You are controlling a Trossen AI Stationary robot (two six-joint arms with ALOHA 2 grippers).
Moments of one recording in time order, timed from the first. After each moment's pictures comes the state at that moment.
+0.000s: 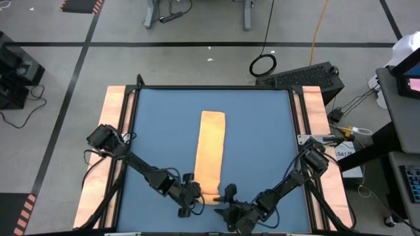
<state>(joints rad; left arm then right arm) -0.57 1.92 1.01 -0.10 -0.11 -0.55 0.74 2.19 1.19 0.31 0.78 0.04</state>
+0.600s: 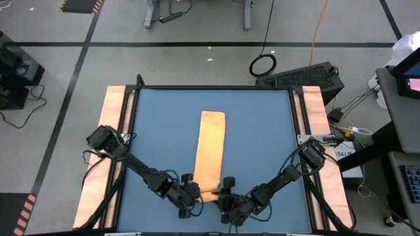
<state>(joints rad) -0.59 1.92 1.01 -0.10 -0.17 -0.60 0.66 2.19 1.19 0.19 0.70 0.32</state>
